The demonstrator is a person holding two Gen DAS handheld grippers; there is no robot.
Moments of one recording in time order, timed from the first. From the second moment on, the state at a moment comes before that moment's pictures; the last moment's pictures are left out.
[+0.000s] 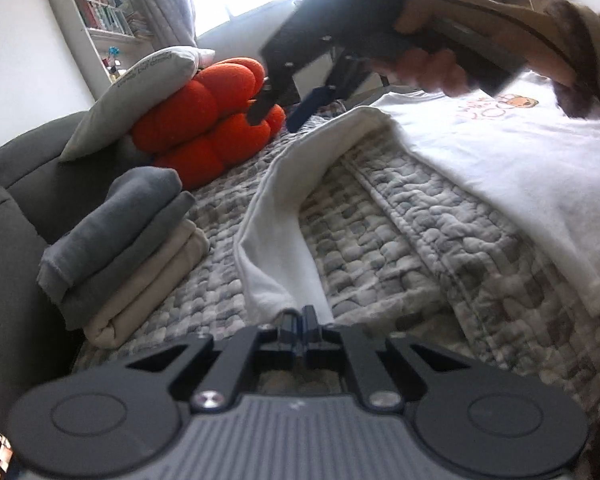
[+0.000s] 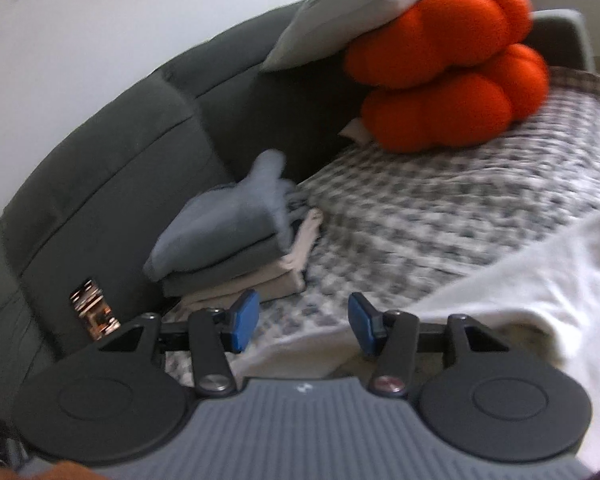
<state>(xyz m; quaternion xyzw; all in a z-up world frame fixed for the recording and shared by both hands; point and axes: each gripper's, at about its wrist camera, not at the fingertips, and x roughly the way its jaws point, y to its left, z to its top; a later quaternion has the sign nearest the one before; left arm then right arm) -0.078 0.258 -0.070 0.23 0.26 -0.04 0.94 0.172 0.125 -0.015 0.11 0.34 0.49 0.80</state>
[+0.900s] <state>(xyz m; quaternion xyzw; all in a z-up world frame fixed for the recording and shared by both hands) -0.092 0.330 -0.039 -0.09 0.29 -0.03 0.95 0.121 0.168 -0.033 -0.21 0.45 0.50 0.71</state>
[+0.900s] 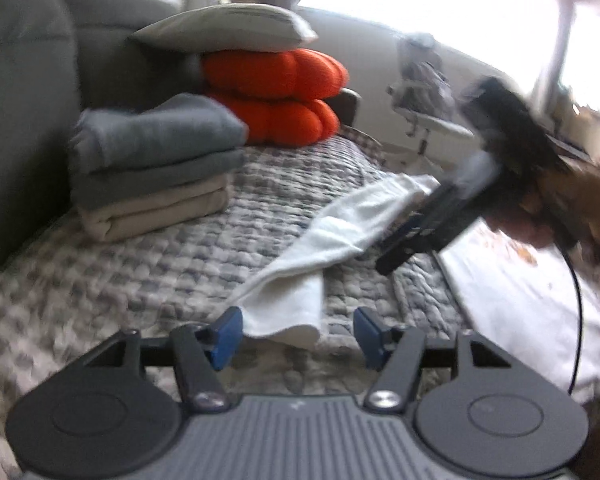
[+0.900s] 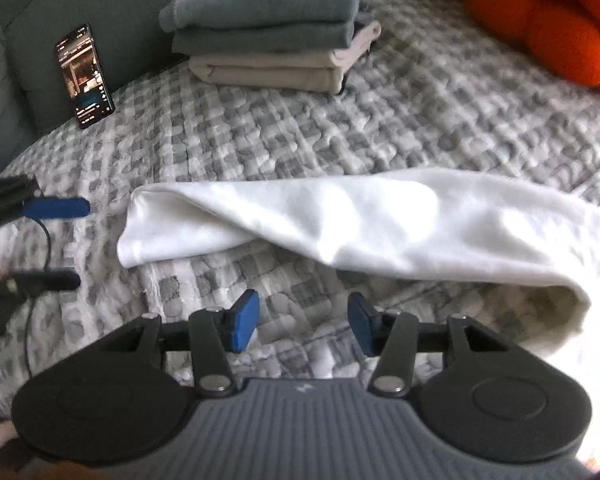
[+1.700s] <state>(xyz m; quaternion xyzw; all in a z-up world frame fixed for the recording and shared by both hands) -0.026 0.356 -0.041 -0.09 0.28 0.10 0.95 0.106 0.218 -0.040 -0.21 0.34 0.53 0.75</state>
